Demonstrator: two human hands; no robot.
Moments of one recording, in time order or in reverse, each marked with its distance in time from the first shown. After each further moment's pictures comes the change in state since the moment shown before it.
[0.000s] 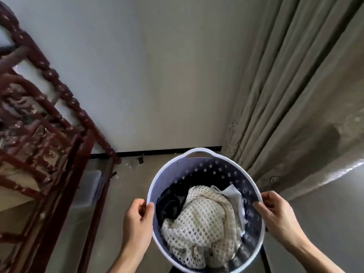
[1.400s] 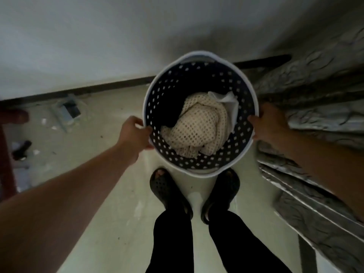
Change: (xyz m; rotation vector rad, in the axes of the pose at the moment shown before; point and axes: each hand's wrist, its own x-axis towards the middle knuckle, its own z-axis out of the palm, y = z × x) left_hand 0.586 -0.359 0.504 0.209 -0.446 -0.701; right_hand 0.691 0.211 0.427 -0.300 -0.218 0.434
